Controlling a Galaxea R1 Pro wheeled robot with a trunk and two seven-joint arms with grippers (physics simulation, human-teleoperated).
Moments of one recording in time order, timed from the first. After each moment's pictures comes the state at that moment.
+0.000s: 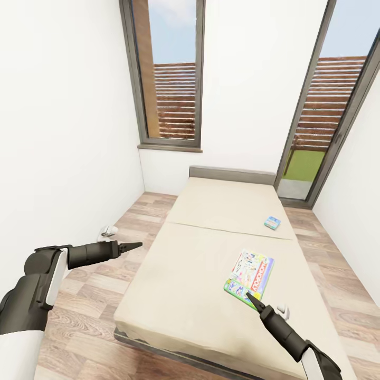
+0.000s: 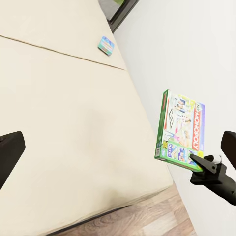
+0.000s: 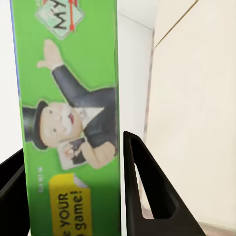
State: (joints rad) left arm -0.60 0.19 0.20 -1.37 0.10 1.03 -1.02; right arm -0.32 0.04 -0.59 -0.83 -0.36 0.45 0.95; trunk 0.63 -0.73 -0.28
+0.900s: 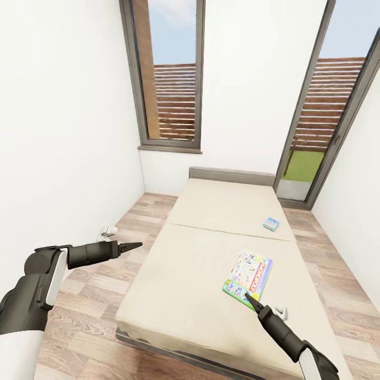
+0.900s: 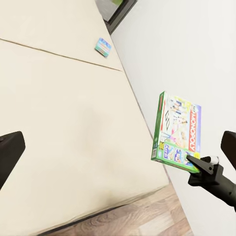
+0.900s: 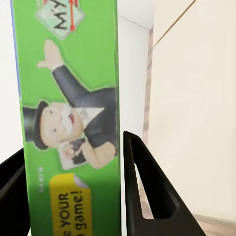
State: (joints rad) left arm -0.60 0.19 0.20 -1.37 0.10 1.03 -1.02; right arm -0.32 0.05 -0.59 -0.82 -0.36 0.45 0.93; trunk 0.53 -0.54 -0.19
